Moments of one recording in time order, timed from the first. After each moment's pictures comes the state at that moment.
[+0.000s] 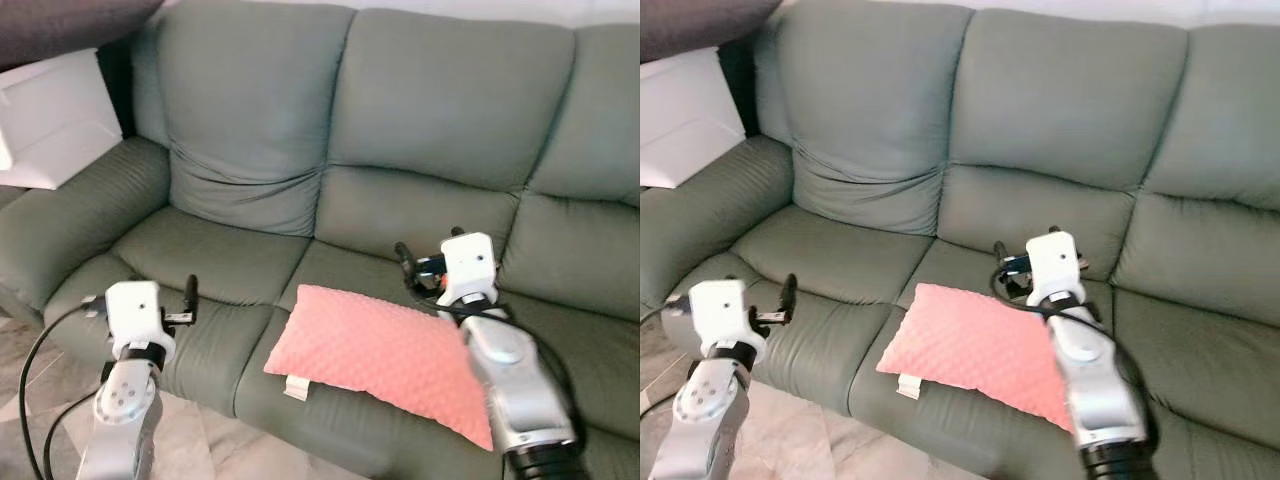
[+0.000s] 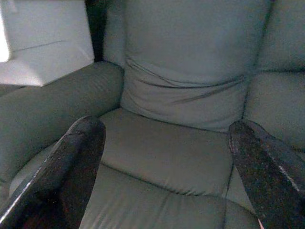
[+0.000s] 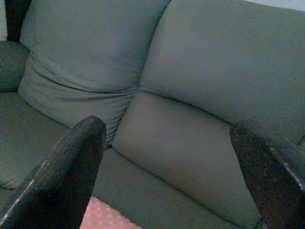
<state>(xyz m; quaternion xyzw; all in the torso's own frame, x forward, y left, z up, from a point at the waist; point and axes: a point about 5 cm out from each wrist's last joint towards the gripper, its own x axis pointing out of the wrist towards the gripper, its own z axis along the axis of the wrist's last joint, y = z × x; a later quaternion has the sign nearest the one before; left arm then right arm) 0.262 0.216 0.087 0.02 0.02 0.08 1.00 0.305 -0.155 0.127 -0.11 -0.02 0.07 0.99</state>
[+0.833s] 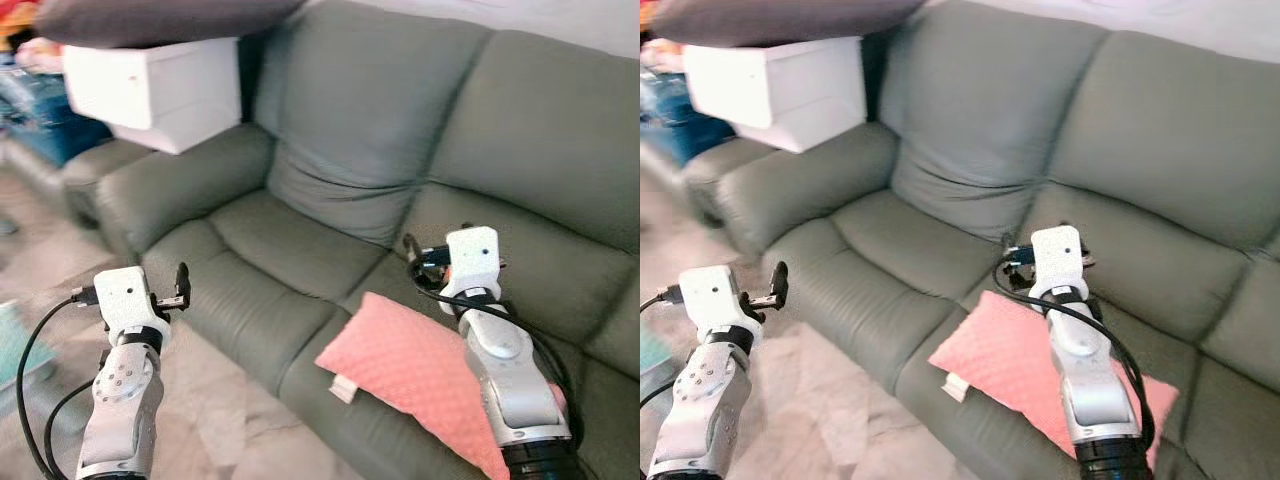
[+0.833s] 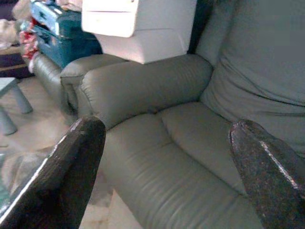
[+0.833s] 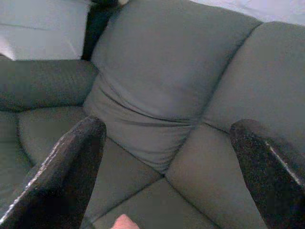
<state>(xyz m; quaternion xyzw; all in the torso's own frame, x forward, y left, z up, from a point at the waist) 0.277 0.221 0.095 -0.02 0.02 0.11 0.99 0.309 -0.156 0.136 -0.10 -0.02 0.05 0.99</state>
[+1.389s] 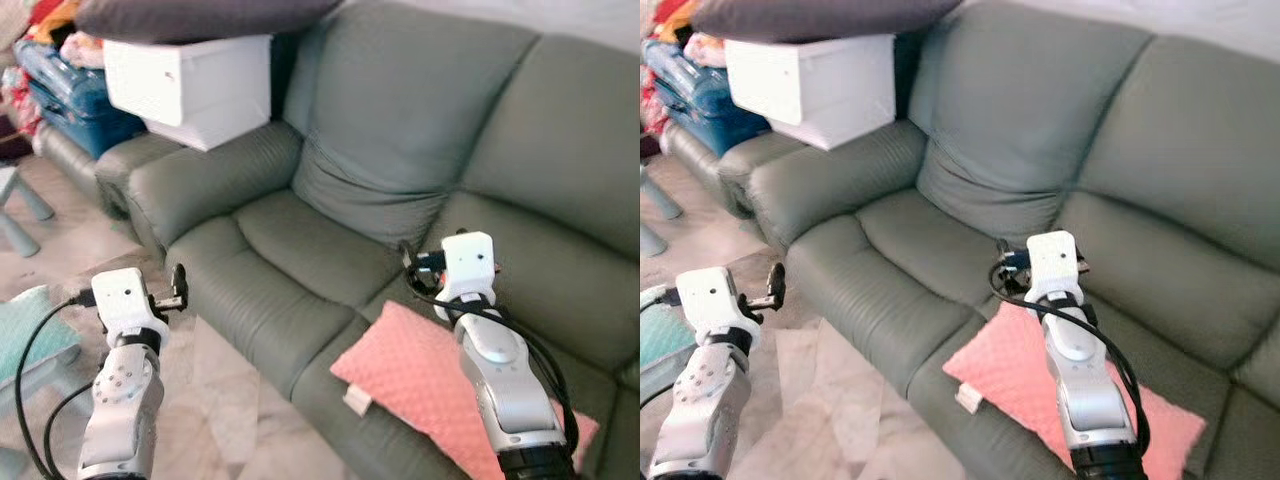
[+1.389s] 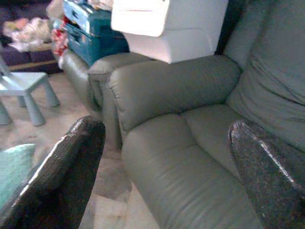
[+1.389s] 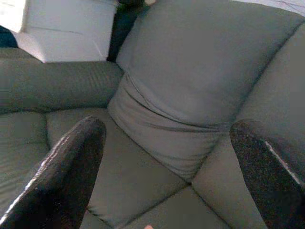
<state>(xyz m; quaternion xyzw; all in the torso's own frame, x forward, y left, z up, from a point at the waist) 0.276 0.223 0.094 -0.02 0.03 0.12 0.99 0.306 -0.152 0.131 -0.09 -0.02 0.05 0.99</state>
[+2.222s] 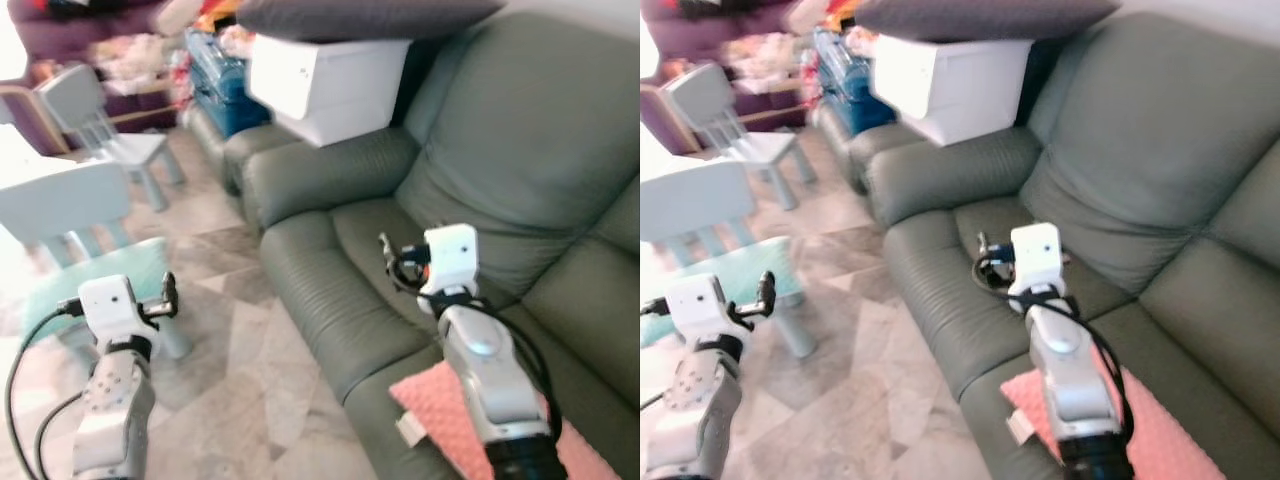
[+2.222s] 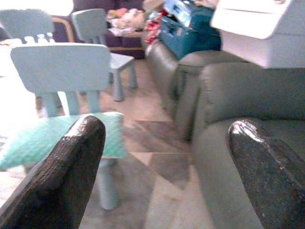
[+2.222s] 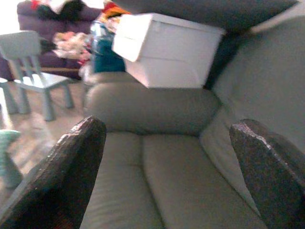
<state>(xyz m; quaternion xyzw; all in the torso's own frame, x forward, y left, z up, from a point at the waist) 0.272 0.225 0.086 -0.05 0.04 0.12 0.99 0.310 -0.143 0.135 -0.07 -0.02 0.08 0.99</state>
